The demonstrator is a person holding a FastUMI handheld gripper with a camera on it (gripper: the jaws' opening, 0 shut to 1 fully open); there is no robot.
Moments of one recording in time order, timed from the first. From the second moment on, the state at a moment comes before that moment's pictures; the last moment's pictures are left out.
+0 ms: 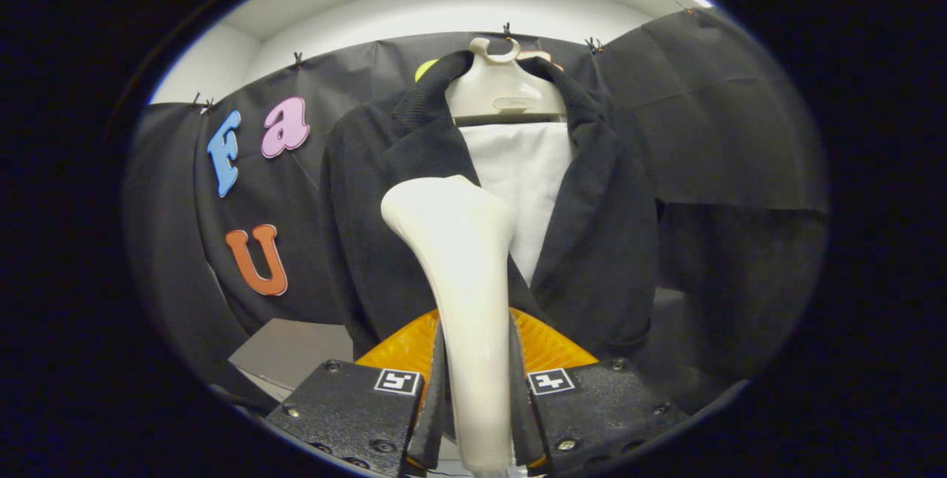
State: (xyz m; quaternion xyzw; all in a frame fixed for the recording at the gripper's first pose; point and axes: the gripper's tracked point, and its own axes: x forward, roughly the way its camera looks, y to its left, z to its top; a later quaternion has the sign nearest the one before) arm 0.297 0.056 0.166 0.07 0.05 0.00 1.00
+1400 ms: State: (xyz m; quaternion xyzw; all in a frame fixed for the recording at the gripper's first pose) arm 0.280 0.041 -0.001 0.05 0.16 0.00 0.99
